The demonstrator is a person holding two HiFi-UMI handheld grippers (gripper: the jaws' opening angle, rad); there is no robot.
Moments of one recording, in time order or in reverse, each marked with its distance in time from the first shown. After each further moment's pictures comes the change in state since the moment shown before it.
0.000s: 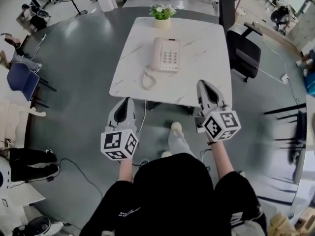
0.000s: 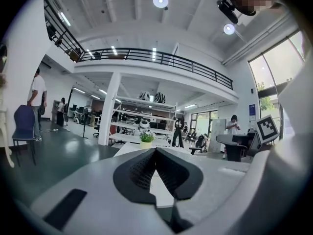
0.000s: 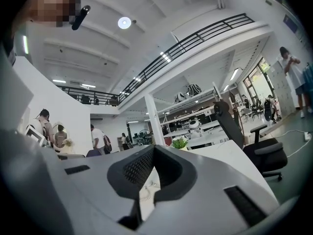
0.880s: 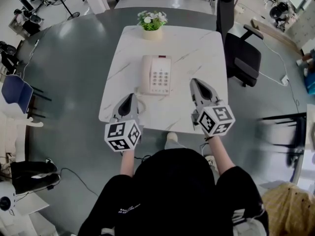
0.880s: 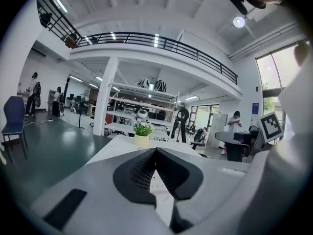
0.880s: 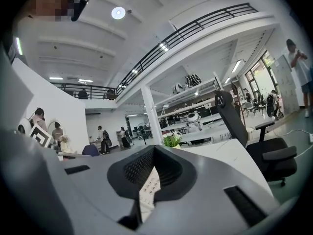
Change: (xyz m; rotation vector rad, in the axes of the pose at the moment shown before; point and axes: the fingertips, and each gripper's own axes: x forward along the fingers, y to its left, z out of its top) left arm 0.192 -0.006 -0.014 -0.042 0.126 -0.017; right arm 0.131 -0.110 -0.002 0.004 0.096 0.008
